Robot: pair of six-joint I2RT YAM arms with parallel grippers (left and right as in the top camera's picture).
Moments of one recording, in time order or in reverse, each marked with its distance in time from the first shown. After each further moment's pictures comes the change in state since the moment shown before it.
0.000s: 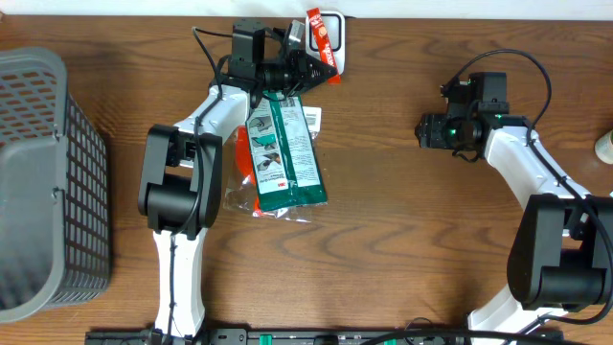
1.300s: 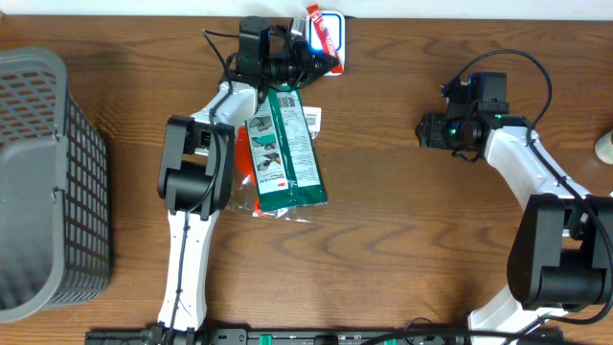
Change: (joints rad) left arm 0.001 0.220 0.210 0.121 0.003 -0.185; right arm 0.000 0.000 0.000 -0.001 0.000 0.019
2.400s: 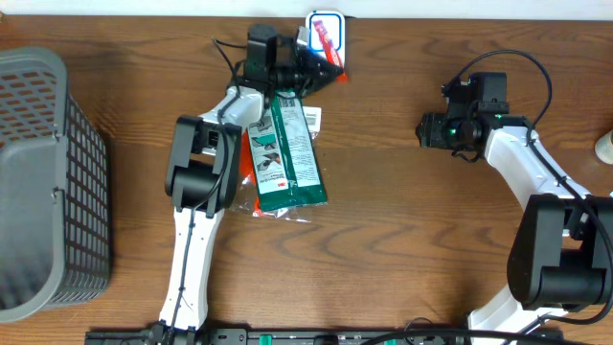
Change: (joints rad) left arm -0.023 0.059 0.004 0.000 0.002 -0.080; right arm 0.000 0.000 0.000 -0.001 0.000 0.005
